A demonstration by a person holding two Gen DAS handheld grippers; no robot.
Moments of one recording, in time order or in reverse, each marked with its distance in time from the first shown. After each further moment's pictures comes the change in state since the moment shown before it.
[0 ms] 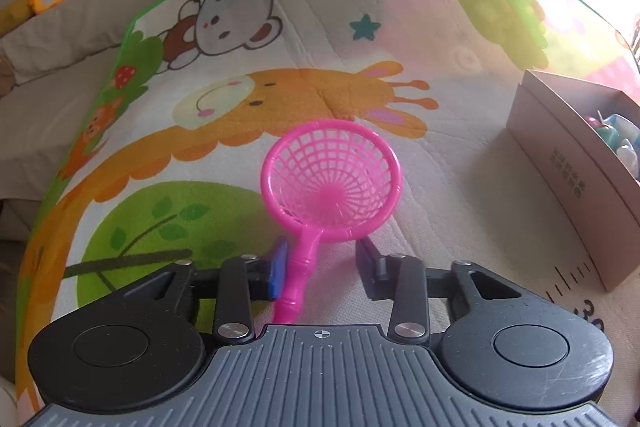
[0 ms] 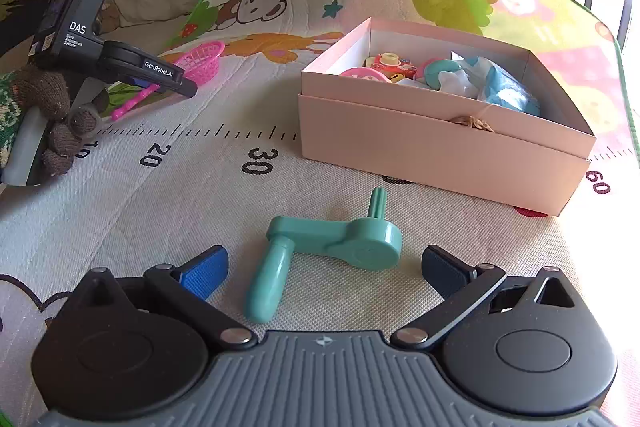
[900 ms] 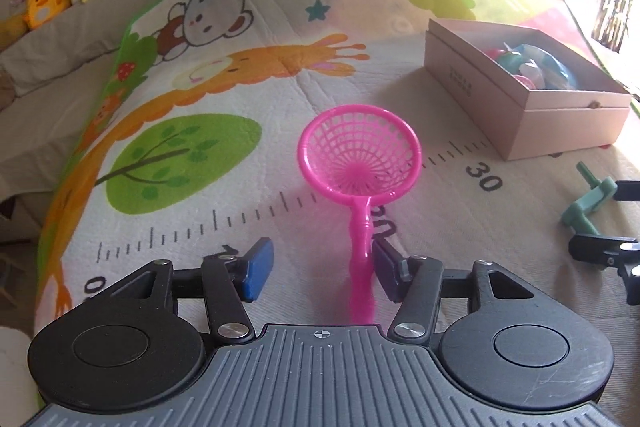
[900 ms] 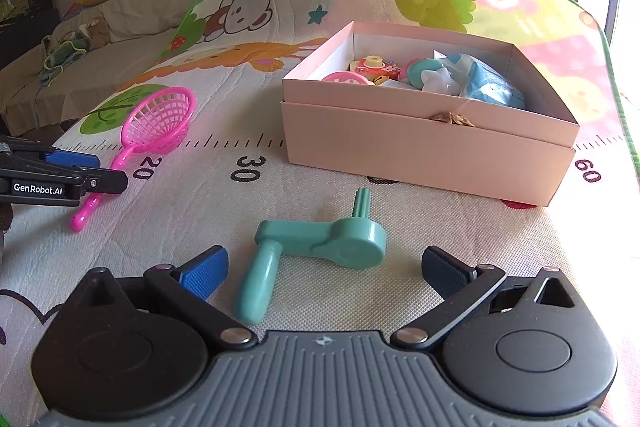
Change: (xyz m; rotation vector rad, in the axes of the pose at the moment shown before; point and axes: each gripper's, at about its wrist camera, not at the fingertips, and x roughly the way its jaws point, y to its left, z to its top) left arm -0.091 -0.036 -0.075 0.091 0.006 0.027; right arm -0.004 -0.008 -0.001 0.052 -0.018 -0.011
